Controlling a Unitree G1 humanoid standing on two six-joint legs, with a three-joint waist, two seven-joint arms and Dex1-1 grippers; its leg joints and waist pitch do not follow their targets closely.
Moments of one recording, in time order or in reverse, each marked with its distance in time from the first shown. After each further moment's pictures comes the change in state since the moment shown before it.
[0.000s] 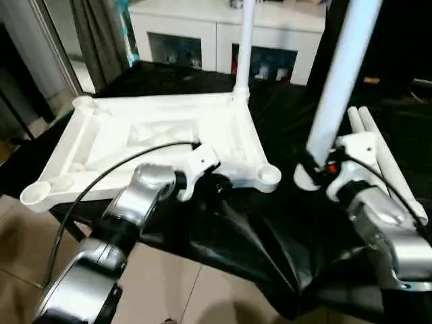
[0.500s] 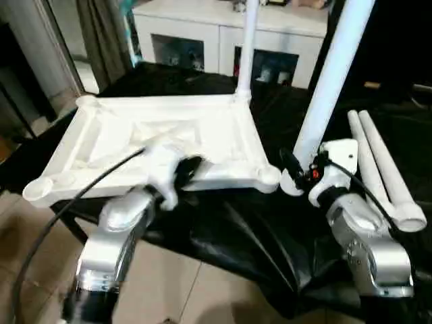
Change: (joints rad) left arm 0.382 0.007 0.170 -0.673 -0.120 0.176 0.310; right arm -0.007 0.101 0.053 0.004 -0.025 0.006 -0.077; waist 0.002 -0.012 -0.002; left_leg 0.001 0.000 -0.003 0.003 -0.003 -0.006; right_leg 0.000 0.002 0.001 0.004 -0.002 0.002
